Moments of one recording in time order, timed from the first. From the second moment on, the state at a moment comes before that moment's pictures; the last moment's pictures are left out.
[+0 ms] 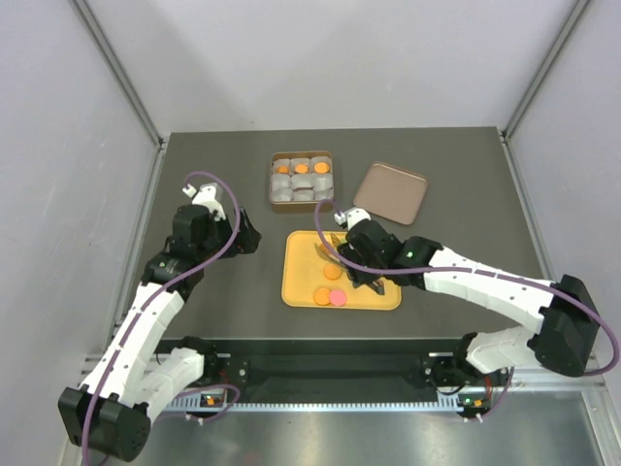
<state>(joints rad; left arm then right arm) -0.25 0.88 0.80 -0.49 0.07 -0.39 0.96 1.29 1.00 -0.61 0.22 0.34</state>
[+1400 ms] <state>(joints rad) -0.25 0.88 0.80 -0.49 0.07 -0.39 0.93 1.40 1.02 -0.59 0.21 0.34</state>
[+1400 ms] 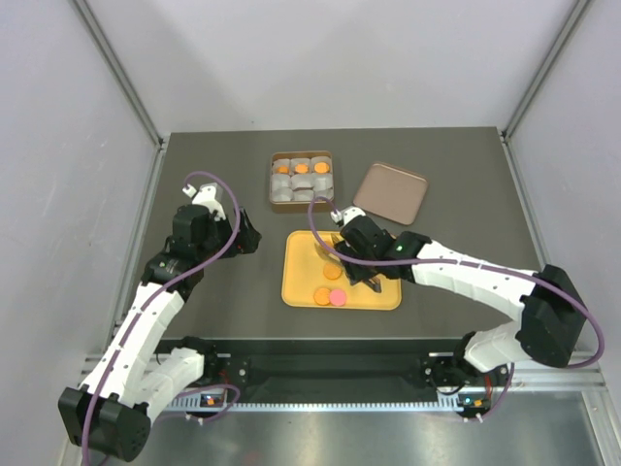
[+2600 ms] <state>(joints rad) -0.25 0.88 0.80 -0.49 0.07 -0.39 0.86 1.48 1.10 -0.67 0.09 0.26</state>
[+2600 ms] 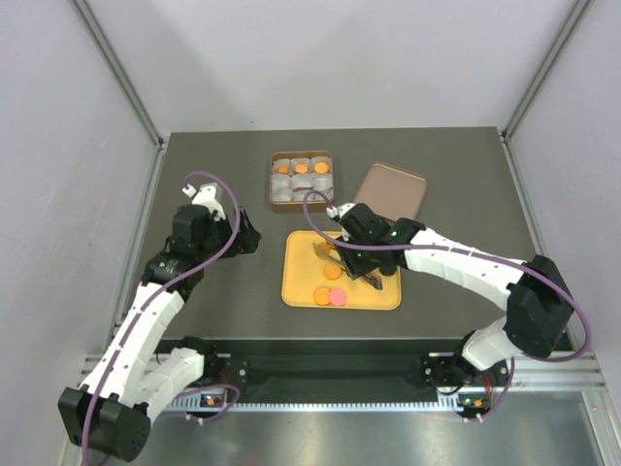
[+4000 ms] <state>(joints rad) -0.25 0.87 0.80 -0.49 0.06 -0.39 0.73 1.60 1.60 -0.76 0.02 0.19</state>
